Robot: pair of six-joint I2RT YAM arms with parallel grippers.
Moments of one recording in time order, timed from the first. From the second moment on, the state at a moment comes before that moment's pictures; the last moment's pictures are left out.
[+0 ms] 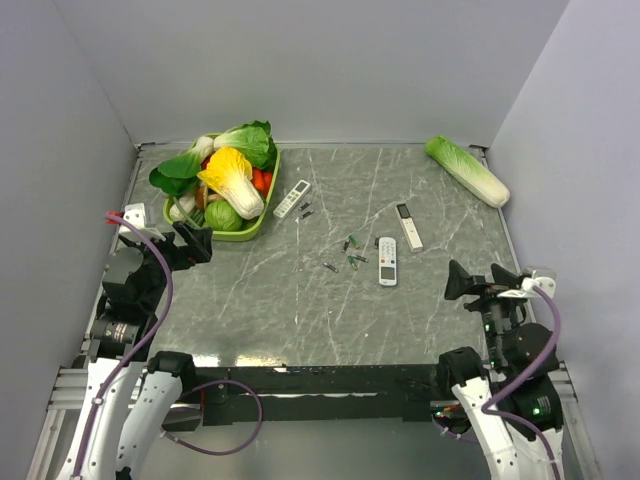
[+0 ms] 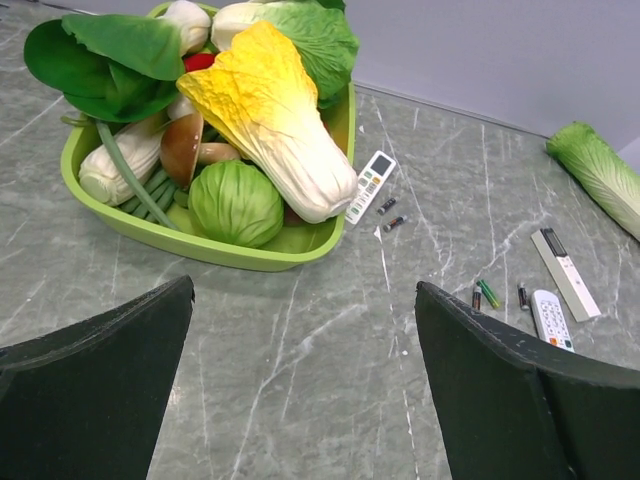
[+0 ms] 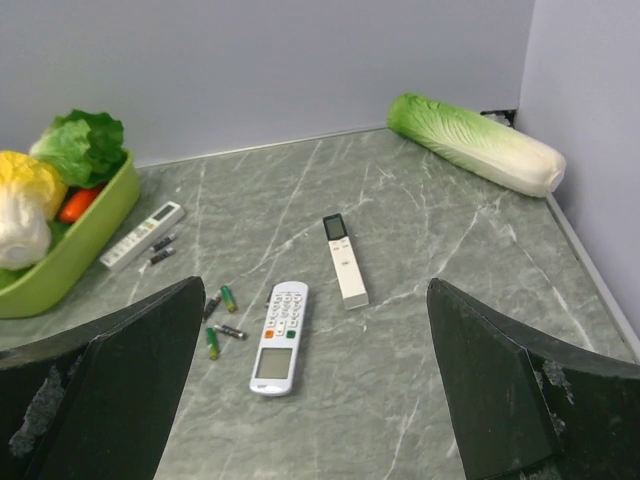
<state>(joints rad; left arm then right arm) -0.12 0.50 0.73 -0.36 -0.01 -0.36 0.26 0.01 0.64 -0.55 0.27 0.17</state>
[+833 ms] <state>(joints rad) -0.18 0.47 0.73 -0.37 -0.01 -0.36 0.26 0.80 0.82 -0.80 0.08 0.43</state>
